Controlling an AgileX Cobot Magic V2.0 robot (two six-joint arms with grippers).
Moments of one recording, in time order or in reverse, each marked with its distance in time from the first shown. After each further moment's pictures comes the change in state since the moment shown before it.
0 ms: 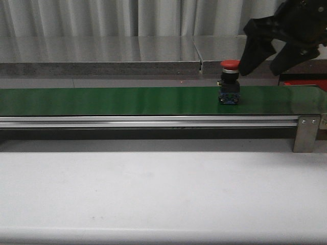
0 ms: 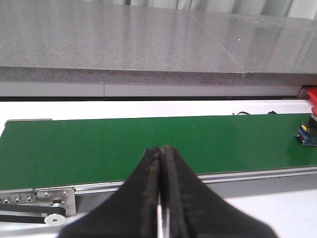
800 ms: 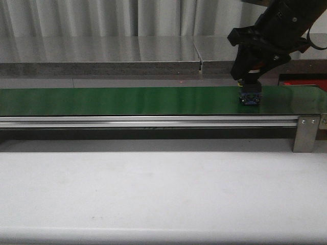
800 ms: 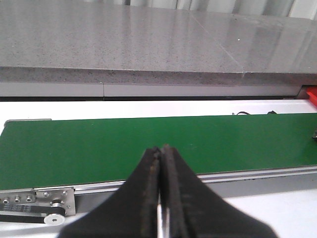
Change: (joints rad) left arm 0.000 0.000 0.000 0.000 0.000 0.000; right arm 0.003 0.149 -0.178 -0.004 0.078 0.000
